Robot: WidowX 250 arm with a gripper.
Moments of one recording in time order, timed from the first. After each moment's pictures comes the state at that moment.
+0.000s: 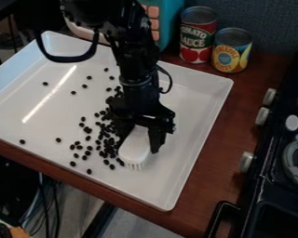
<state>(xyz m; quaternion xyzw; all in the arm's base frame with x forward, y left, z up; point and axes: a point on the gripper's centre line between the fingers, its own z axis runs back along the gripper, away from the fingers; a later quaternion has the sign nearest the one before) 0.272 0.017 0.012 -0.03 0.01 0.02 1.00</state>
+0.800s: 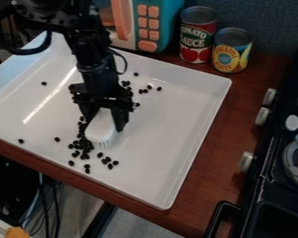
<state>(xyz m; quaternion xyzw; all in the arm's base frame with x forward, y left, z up) 0.275 0.091 0.013 -0.02 -0.02 0.08 1.00</state>
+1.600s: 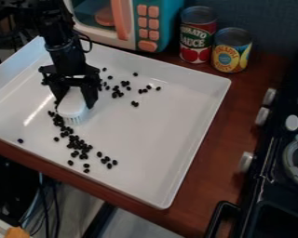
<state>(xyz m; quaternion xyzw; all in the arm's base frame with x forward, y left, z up) 0.291 0.158 0.012 -0.02 -0.02 0.13 0.99</state>
